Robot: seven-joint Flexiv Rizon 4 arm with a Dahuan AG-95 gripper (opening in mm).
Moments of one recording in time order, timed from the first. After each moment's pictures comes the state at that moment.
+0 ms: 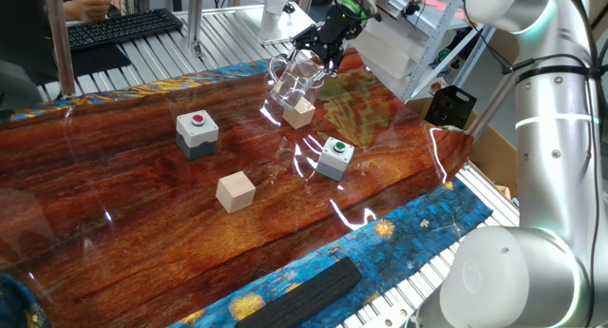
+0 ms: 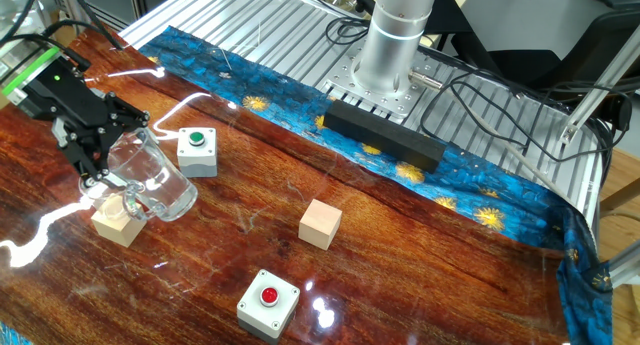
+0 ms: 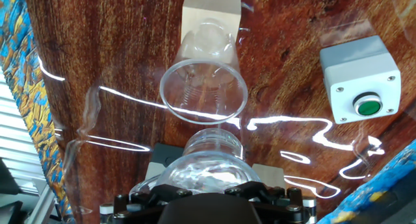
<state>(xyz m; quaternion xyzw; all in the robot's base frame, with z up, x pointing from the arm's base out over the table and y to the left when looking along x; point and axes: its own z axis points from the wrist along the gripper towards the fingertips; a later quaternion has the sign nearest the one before) 0.656 -0.152 0.192 -0.55 -0.74 -0.27 0.27</state>
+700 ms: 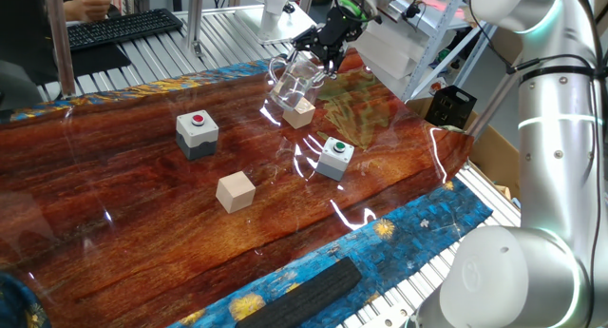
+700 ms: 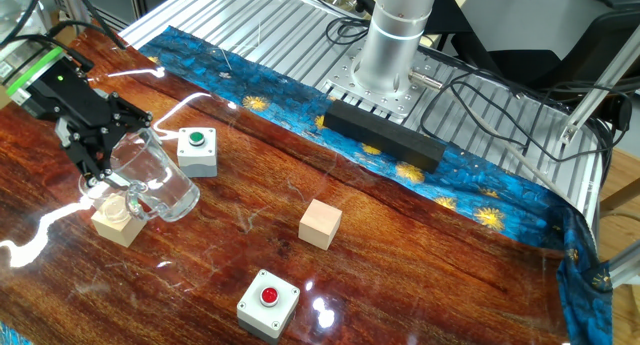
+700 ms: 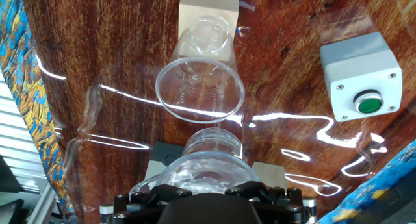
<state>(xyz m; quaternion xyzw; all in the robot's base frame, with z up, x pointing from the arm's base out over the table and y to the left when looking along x) 0.653 -0.147 0.189 -0.55 -0.74 -0.28 0.28</state>
